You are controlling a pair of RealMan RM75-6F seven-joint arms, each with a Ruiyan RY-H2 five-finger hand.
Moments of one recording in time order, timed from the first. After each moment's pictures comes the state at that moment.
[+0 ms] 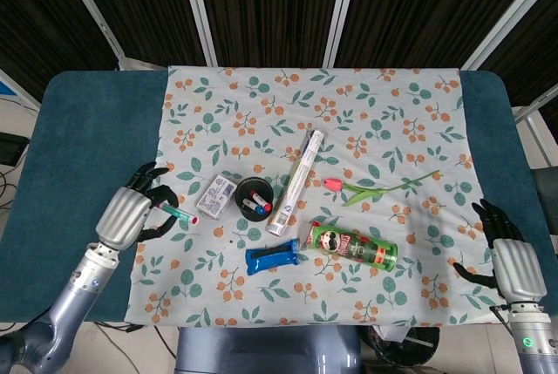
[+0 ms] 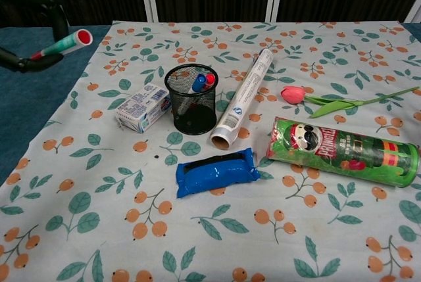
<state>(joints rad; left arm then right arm) -0.47 -1.38 -0.12 -1.59 1.60 1.30 -0.01 0.10 -1.13 0.08 -1.65 -1.44 1.41 0.09</state>
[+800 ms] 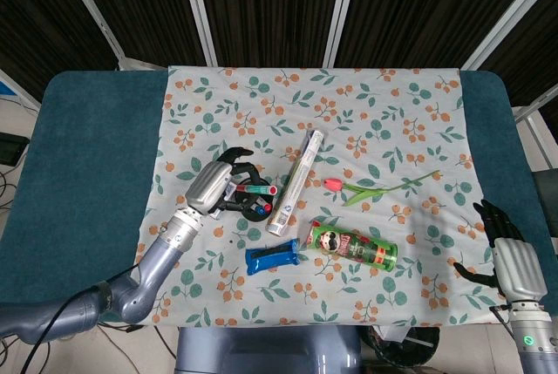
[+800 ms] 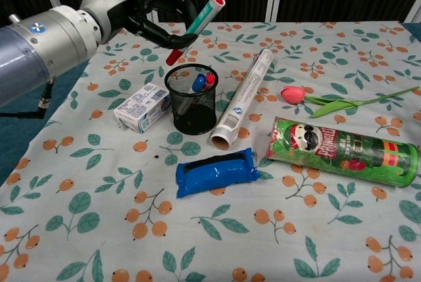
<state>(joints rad) -0.78 -1.66 -0.33 -1.46 1.30 0.98 -0.19 0.10 -1.12 0.08 -1.67 -1.41 1.39 0.11</state>
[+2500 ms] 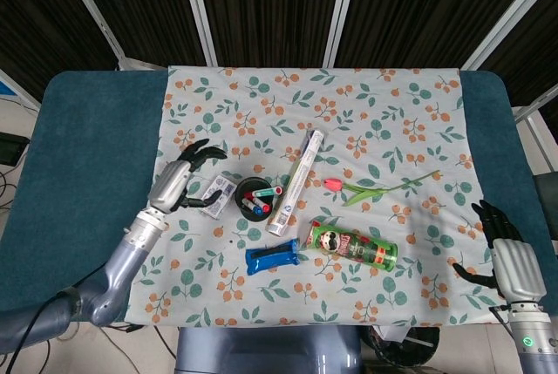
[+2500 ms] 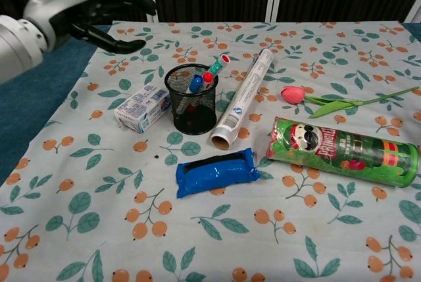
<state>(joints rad) -0.67 -1.54 -0.23 -1.44 1.36 1.10 -0.34 0.10 -1.12 0.08 -1.66 -1.43 1.40 0.10</state>
